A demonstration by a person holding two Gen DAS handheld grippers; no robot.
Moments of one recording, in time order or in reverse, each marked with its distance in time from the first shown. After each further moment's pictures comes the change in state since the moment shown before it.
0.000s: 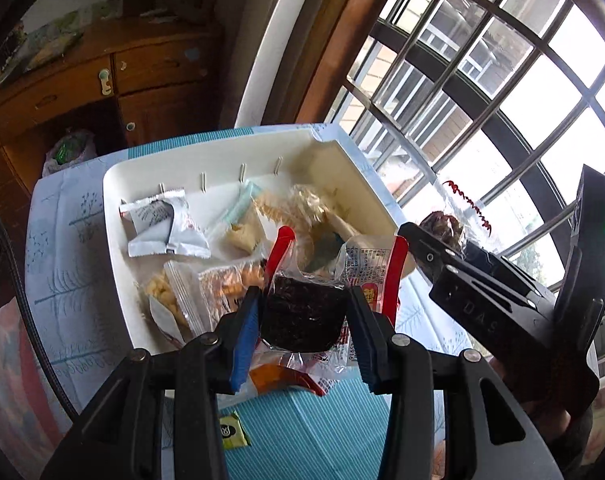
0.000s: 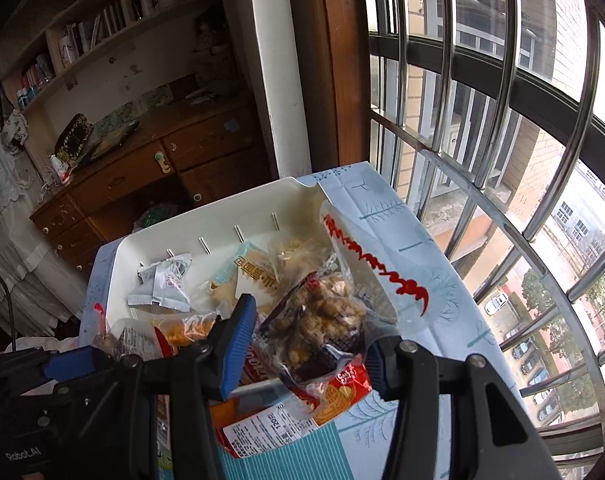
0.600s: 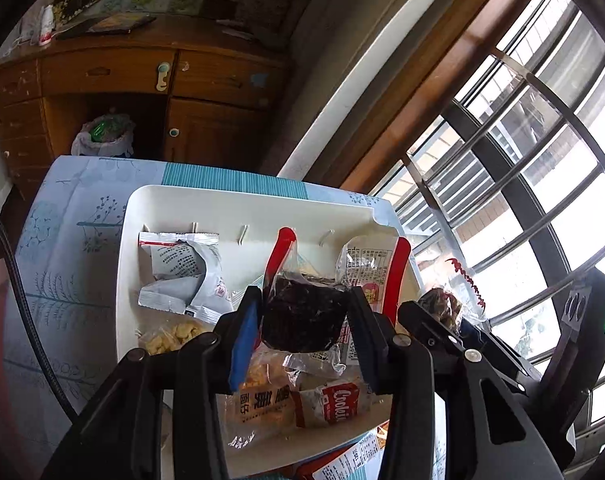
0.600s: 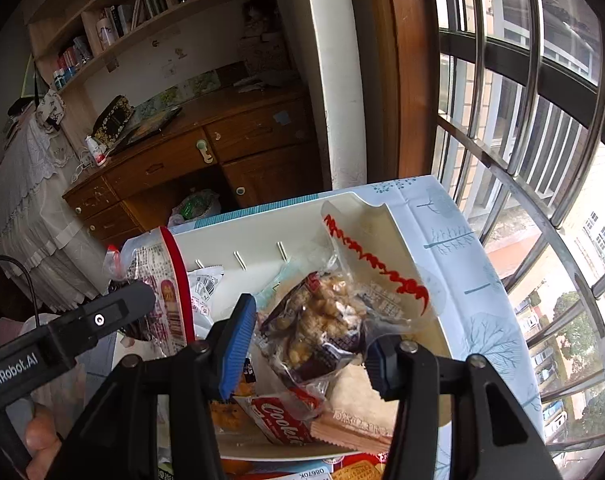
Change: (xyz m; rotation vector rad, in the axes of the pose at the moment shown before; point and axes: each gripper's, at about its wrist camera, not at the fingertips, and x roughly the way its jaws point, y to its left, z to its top) left arm 0.041 0.054 0.032 -0.284 -0.185 0.038; right arm 0.061 0.017 0.031 -0.106 0.030 0.171
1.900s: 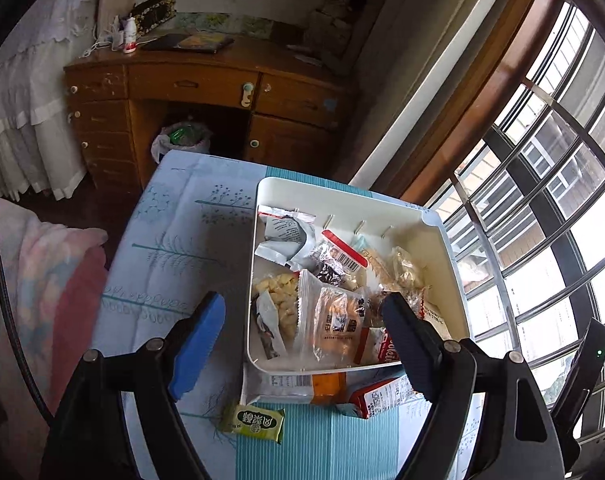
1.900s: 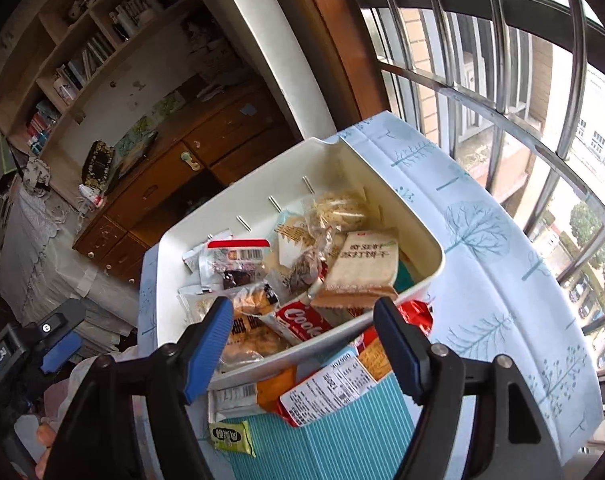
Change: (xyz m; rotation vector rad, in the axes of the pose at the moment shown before) left arm -0.131 0.021 -0.057 -0.074 -0.074 0.231; right arm -0.063 -0.015 -0.063 0.313 0.069 0.007
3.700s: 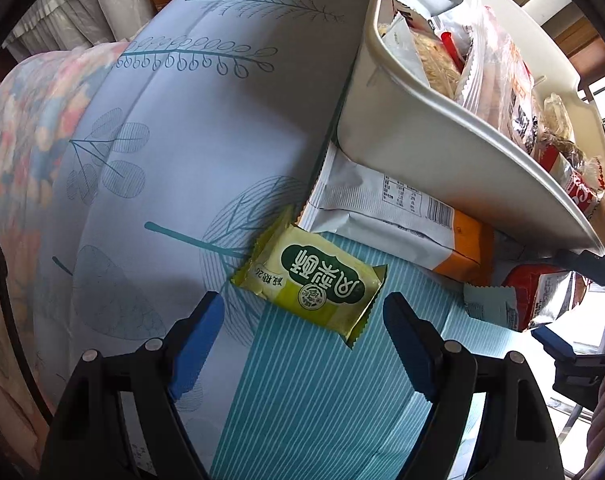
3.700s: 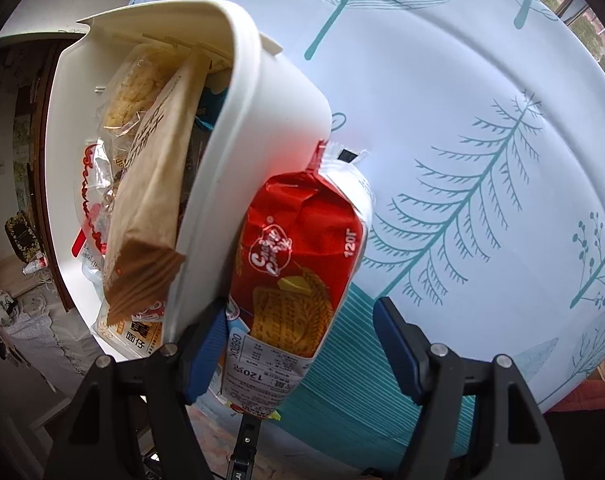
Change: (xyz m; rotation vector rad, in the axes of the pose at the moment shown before) left arm 0.139 0.041 -0.139 -0.222 0.476 0.308; right arm 0.127 -0.095 -0.028 0.614 0.624 -0.046
